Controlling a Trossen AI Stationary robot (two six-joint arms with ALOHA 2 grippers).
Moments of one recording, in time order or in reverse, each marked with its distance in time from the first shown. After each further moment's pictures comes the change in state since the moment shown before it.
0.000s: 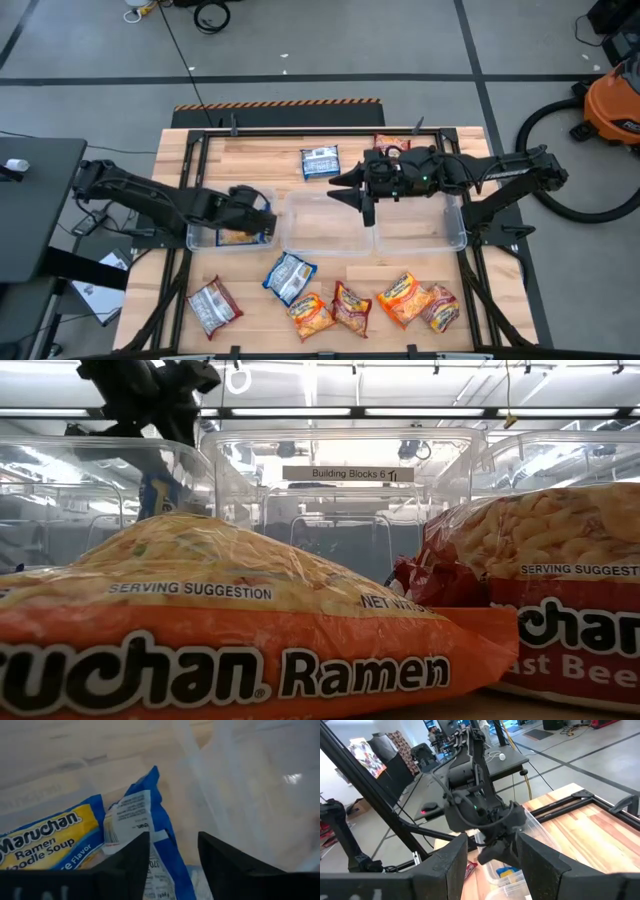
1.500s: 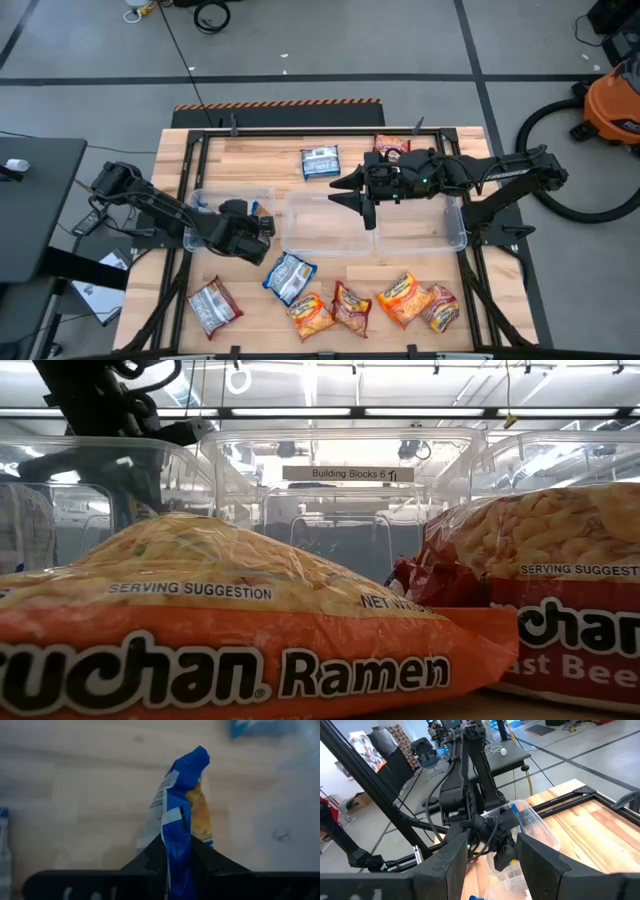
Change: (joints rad) left arm -0.166 0.231 -0.002 -0.202 -0.235 -0.585; right arm 0.016 0.000 0.000 -0.023 0.001 -0.004
